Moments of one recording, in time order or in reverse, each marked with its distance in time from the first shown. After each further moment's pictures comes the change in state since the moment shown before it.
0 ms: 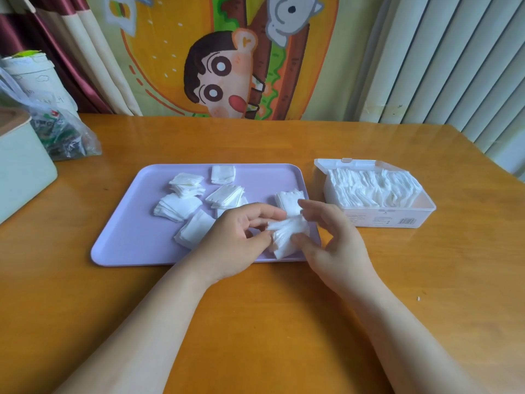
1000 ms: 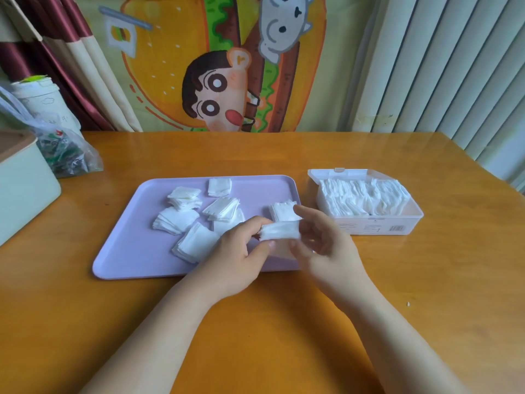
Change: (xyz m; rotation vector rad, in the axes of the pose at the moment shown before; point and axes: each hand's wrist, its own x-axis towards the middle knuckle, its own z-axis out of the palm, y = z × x) left_hand -0.005 0.004 0.009 0.281 -0.002 0.104; right_hand -0.003 -0.018 -0.006 0.191 -0.037 0.139
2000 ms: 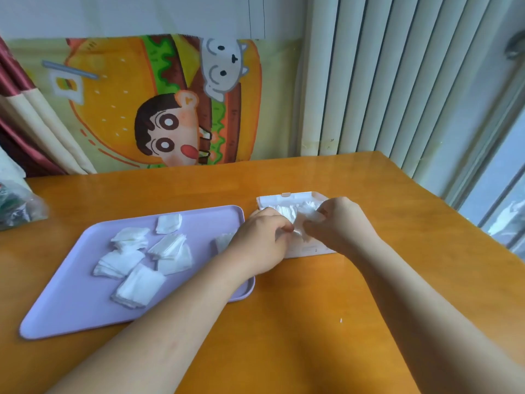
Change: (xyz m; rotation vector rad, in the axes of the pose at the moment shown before) left_hand 0.114 0.073 0.085 0.334 -0.033 0.163; right_hand 0.070 -0.020 -0.137 -0.655 0.124 0.196
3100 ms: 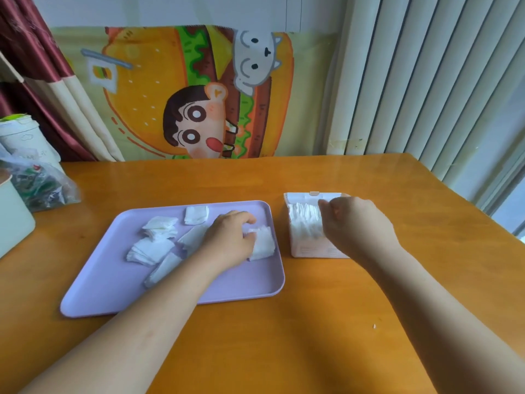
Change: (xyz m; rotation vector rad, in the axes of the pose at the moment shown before) left_hand -0.034 -0.085 -0.049 0.050 0.069 -0.313; right_hand -0.011 -0.031 0.025 -0.227 0.153 -0.196
